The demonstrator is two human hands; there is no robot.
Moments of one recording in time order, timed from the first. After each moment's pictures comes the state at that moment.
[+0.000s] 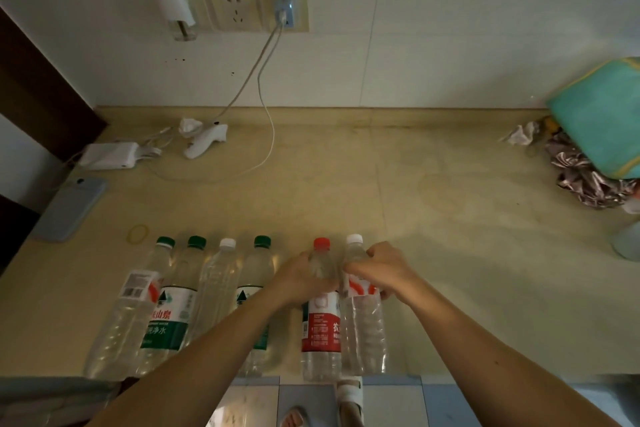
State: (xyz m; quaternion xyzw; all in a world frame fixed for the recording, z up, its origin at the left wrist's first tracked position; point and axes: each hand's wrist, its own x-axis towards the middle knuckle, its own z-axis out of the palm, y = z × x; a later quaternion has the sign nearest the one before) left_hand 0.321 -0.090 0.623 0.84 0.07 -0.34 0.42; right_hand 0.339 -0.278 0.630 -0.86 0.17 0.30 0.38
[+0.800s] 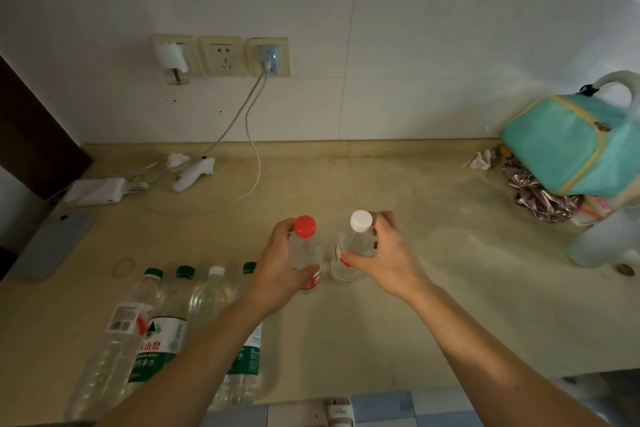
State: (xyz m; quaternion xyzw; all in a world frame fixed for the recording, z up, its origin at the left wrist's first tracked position) left_hand 0.334 -0.081 0.656 0.84 -0.03 -0.03 0.54; right_hand 0.339 -0.301 0.680 -0.90 -0.02 -0.02 0.43
